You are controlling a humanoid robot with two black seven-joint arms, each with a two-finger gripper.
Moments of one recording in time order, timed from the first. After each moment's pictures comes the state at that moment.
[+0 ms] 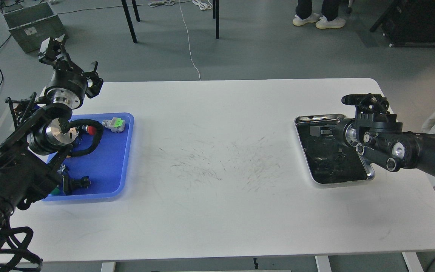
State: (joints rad) left arm -0.72 0.28 -0.99 -0.72 0.17 -0.03 -0.34; right arm 1.08 -0.31 -0.33 0.58 -1.01 0.15 -0.07
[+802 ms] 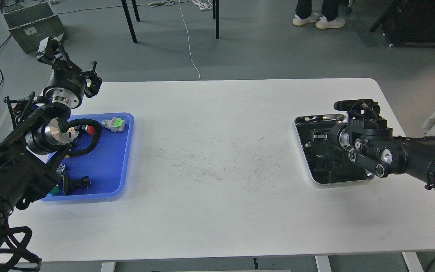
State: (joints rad) left arm -0.72 0.29 -0.99 -0.72 0.18 -0.03 -0.34; right arm 1.07 -0.26 -0.40 0.53 -1.01 0.11 -0.06
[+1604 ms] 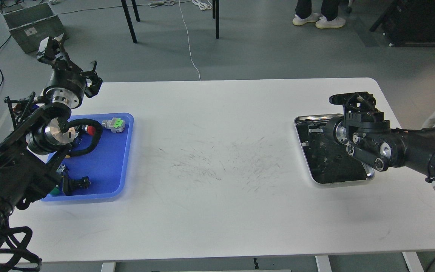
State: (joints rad) left arm -0.72 0.29 -0.99 -0.72 0.17 -0.03 -0.34; right arm 1.20 -0.29 -0.41 0.61 -1.01 0.11 -0.04
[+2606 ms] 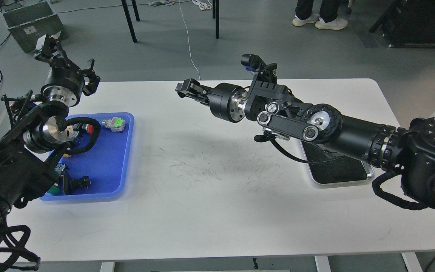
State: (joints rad) left arm -0.73 0.30 -0.99 -0.72 0.17 -0.03 -0.34; right arm 1.20 0.00 -0.05 0.78 -0.63 0.05 0.13
